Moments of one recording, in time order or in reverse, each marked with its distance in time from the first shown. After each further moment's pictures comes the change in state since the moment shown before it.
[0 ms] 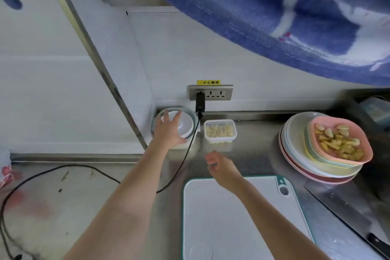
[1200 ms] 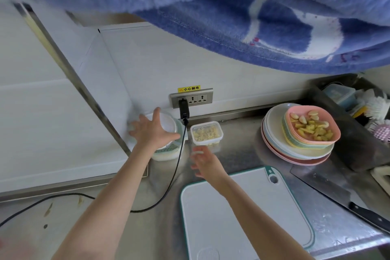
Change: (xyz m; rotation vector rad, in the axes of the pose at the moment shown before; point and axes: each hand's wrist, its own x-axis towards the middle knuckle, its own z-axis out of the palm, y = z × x) left_hand -0.011 0.013 -0.042 0.019 0.100 -0.105; right_hand -0.010 -0.050 0.011 0.546 0.156 0.166
